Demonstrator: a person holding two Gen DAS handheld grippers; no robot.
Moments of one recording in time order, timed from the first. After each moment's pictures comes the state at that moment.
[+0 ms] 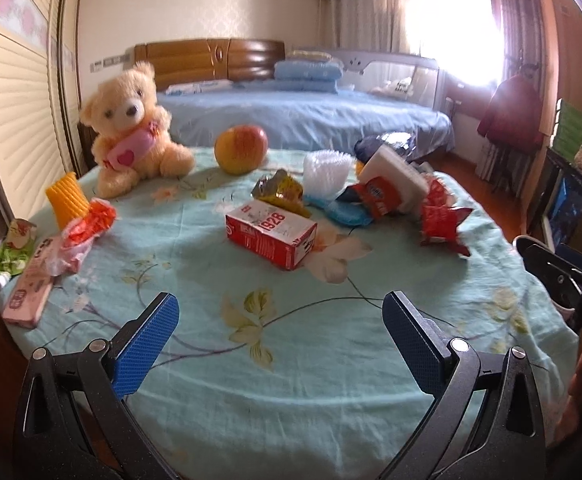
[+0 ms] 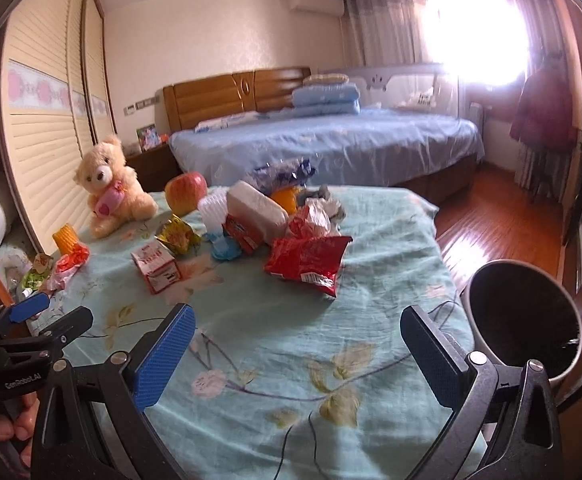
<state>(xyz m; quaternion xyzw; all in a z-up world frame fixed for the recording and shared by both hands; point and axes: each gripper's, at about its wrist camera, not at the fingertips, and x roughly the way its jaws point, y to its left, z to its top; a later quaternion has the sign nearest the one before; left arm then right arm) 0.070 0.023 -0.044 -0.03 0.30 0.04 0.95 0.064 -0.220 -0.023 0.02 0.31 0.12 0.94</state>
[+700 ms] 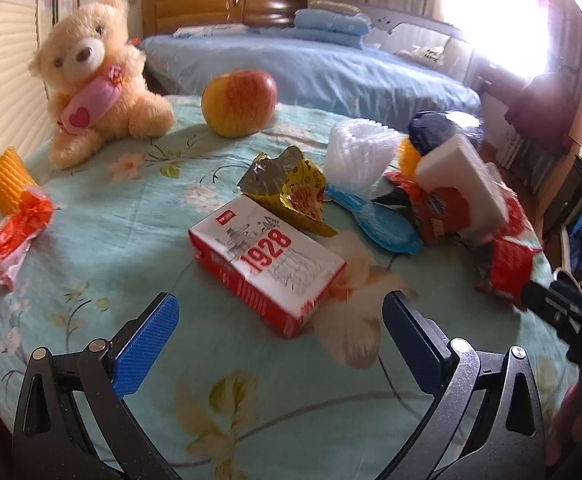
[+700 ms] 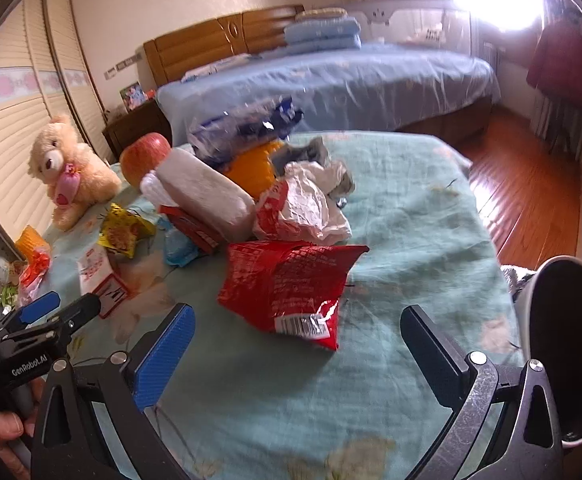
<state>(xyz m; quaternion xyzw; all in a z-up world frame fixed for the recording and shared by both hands) 0.191 0.034 -0.073 -0.07 0.40 0.06 0.91 0.177 -0.215 -0.063 0.04 0.42 0.13 0.90</state>
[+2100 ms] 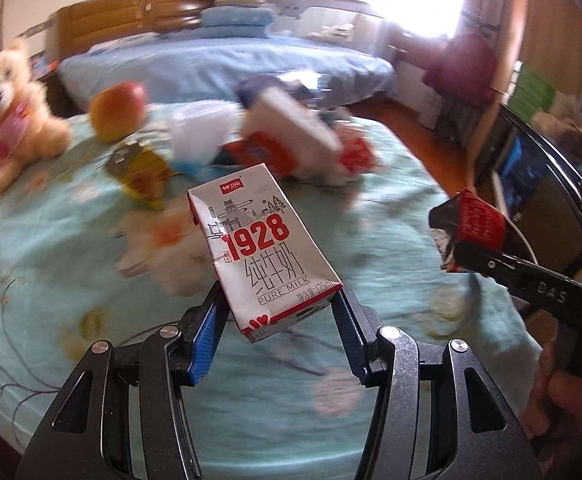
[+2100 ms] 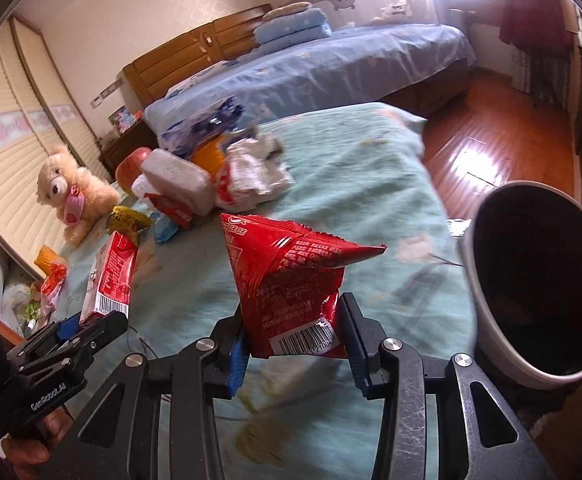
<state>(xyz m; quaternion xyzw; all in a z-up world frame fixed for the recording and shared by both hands) 0.141 -0.065 -0.056 -0.03 0.39 -0.10 0.91 0.126 -0.285 -0.059 0.12 0.43 0.11 0.89</state>
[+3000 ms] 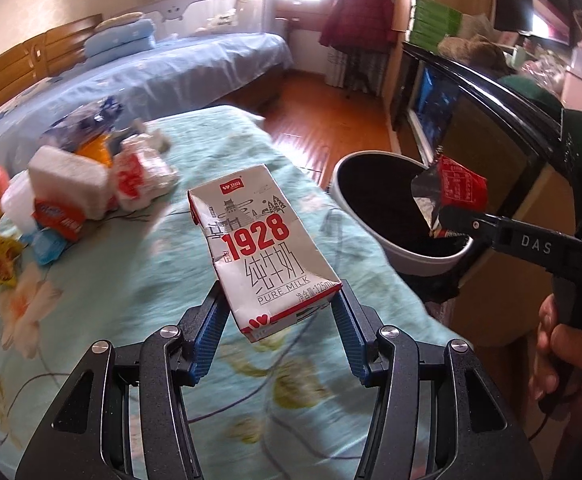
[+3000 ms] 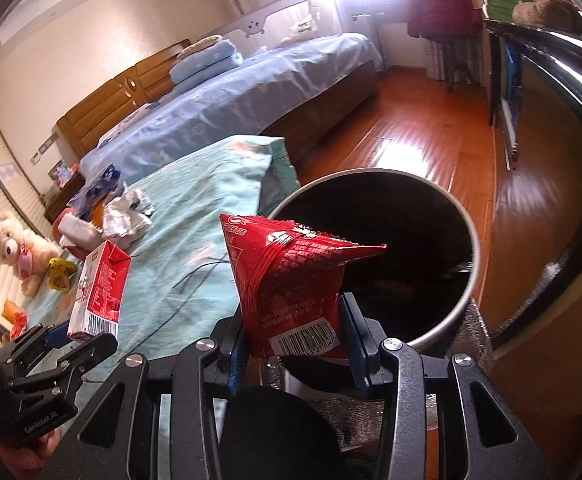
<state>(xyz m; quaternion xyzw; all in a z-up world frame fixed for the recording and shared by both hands) 0.135 -0.205 -0.051 0.08 0.39 -0.24 0.88 0.083 -0.416 -0.055 0.16 0.41 -0.02 0.90</state>
